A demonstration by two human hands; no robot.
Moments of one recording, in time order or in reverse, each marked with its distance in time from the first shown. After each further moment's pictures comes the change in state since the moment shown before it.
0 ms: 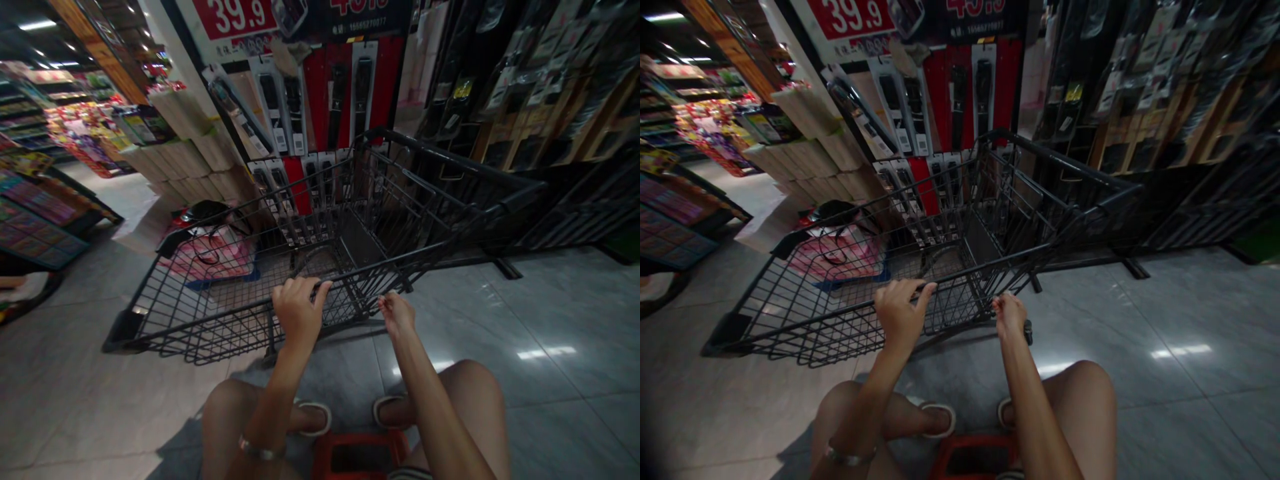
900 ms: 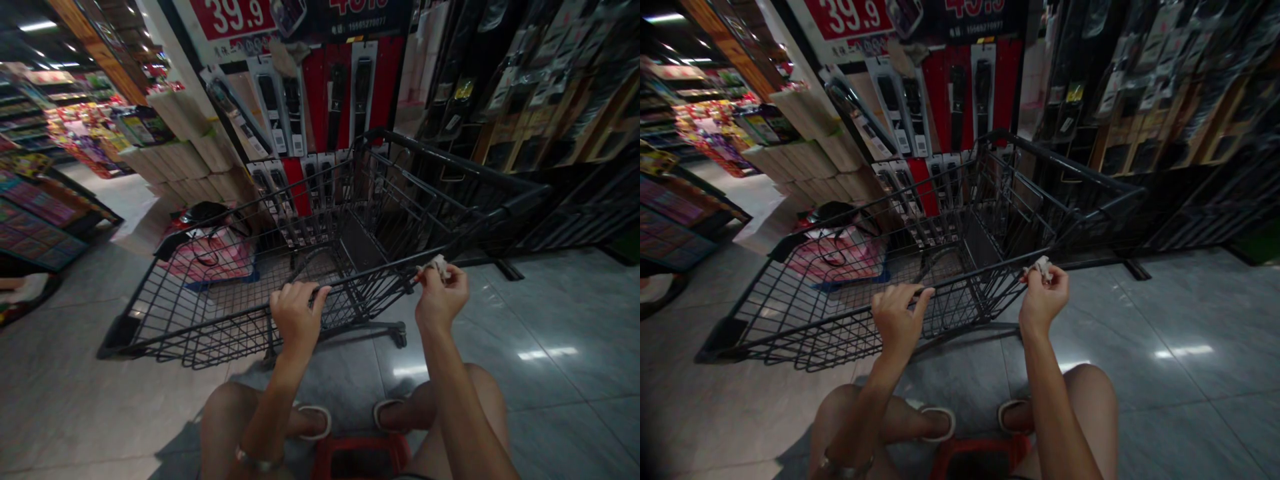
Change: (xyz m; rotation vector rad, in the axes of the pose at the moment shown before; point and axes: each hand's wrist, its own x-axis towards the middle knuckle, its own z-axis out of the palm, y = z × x) left_hand 0.000 -0.001 -0.001 -0.020 -0.038 -0.017; right_hand -0.046 -0.107 0.021 0.066 0.129 -0.749
